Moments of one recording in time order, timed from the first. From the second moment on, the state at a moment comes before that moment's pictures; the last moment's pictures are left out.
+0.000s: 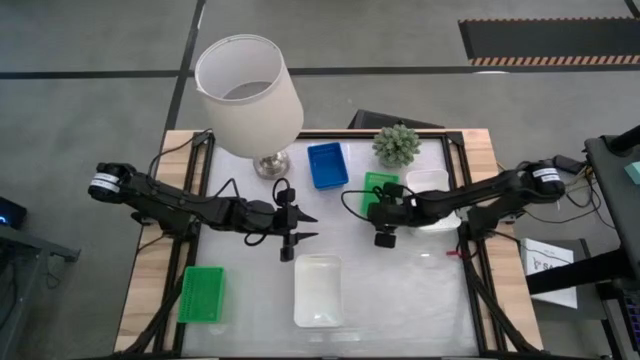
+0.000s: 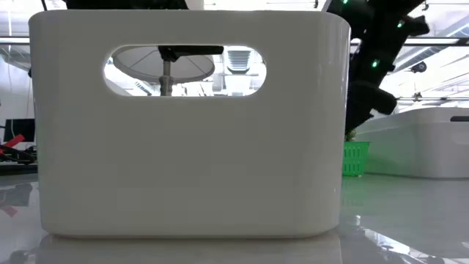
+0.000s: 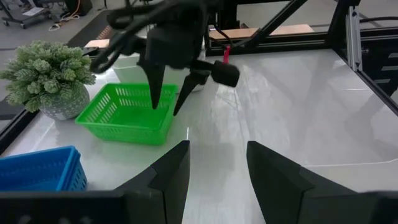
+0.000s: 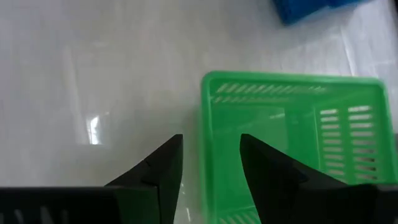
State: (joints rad) left arm -0.18 1.32 0.78 0.20 -0.22 -0.01; right arm 0.07 1.45 0.79 -0.47 0.33 0.10
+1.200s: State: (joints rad) left arm -0.18 1.34 0.79 0.40 -0.10 0.40; right arm 0.13 1.45 1.09 -0.46 -0.11 -0.32
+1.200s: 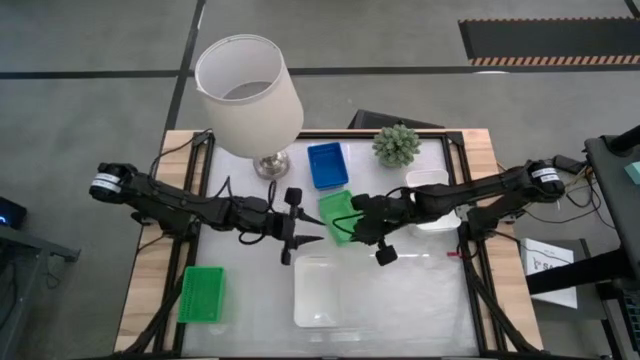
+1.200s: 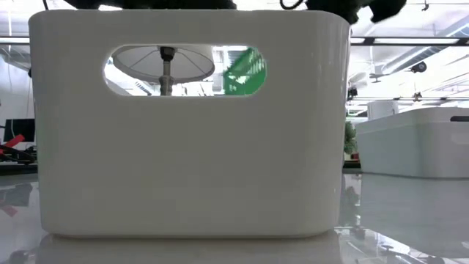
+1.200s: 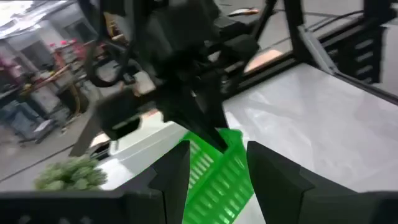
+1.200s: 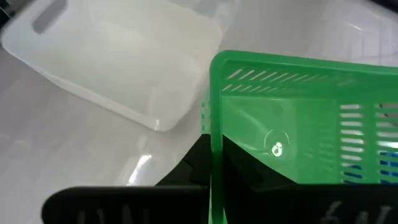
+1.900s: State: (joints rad) left arm -0.15 1.60 0.83 0.72 -0.01 0.40; right arm 0.13 1.45 1.08 -0.38 -0.04 -0.25
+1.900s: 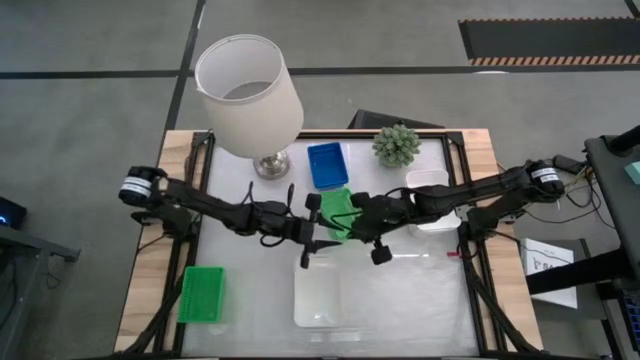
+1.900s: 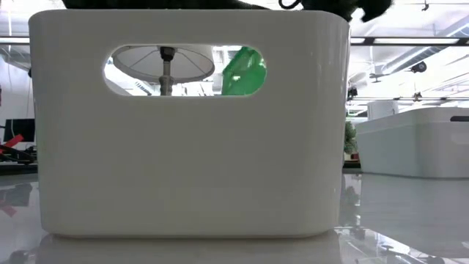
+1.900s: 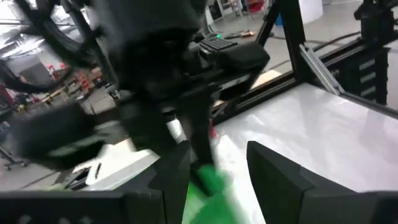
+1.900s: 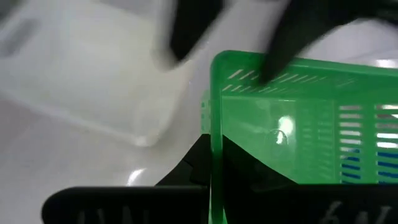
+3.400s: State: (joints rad) left arm -0.26 1.56 0.87 0.40 -0.51 0.38; right arm 0.13 1.43 1.09 -0.34 0.12 -0.24
